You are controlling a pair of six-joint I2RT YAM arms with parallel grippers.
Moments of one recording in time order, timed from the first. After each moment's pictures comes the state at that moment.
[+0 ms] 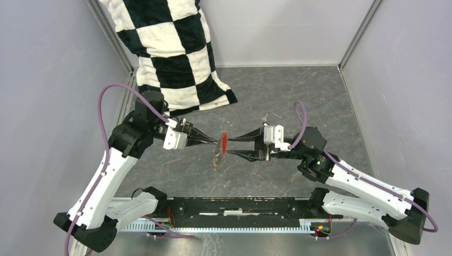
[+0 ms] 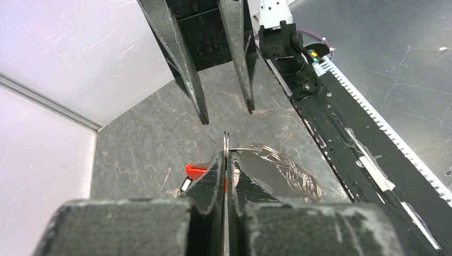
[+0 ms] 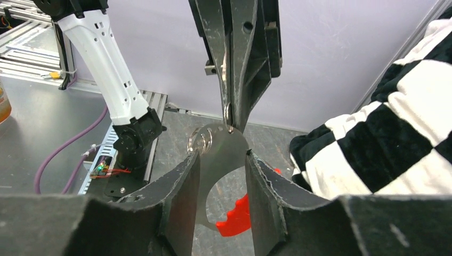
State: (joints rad) left arm -0.47 0.97 1.24 -0.78 1.29 1.02; right arm 0.98 0.89 0.77 0.35 -0.54 -0.16
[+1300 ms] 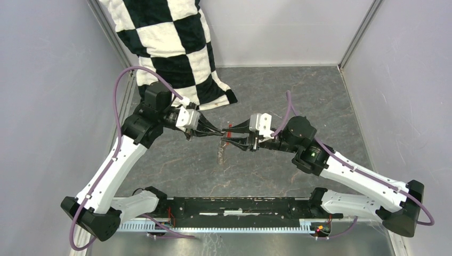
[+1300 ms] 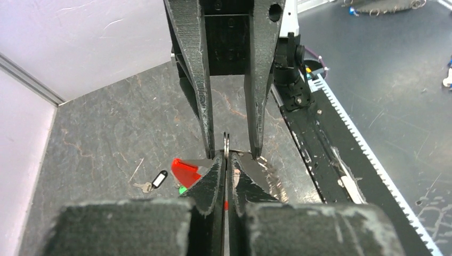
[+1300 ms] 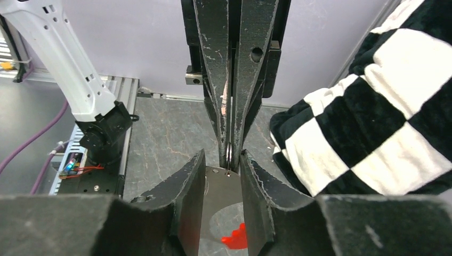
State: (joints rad) left arm -0.48 1.09 1.26 -0.63 1.26 0.76; right arm 0.99 1.00 0.92 0.22 -0.43 -0.22
